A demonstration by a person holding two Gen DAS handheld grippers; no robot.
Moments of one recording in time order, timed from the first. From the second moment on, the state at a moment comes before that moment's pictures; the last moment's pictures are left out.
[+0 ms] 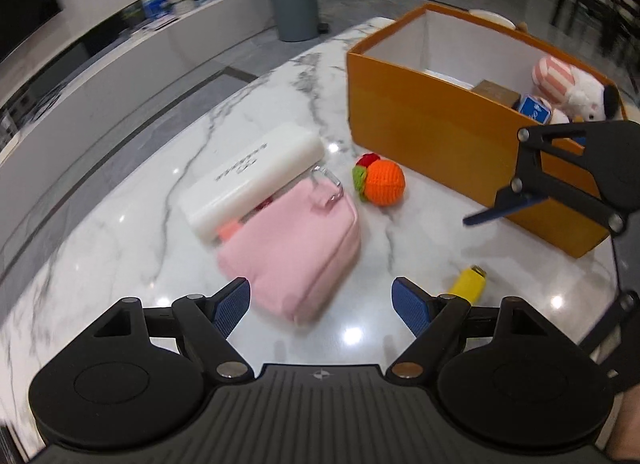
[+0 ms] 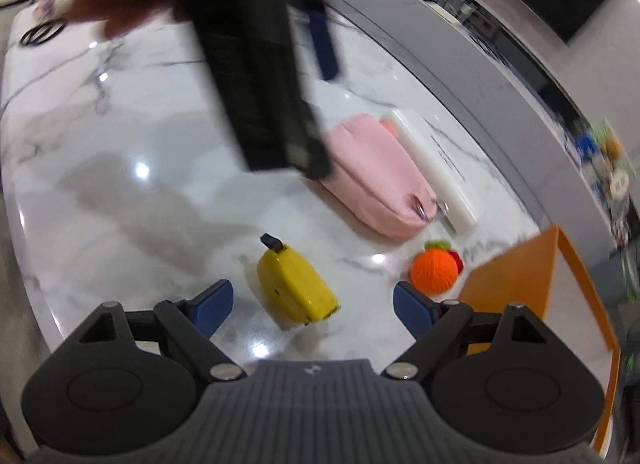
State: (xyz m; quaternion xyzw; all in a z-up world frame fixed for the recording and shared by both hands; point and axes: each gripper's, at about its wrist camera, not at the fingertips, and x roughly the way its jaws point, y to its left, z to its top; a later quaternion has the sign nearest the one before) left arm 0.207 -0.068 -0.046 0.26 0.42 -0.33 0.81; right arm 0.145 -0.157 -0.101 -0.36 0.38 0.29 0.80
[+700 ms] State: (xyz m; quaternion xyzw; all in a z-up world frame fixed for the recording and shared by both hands) left arm 0.274 -0.095 -0.097 0.31 0.44 -0.38 0.76; right arm 0.171 -0.160 -0.125 -0.35 0.40 0.34 0.78
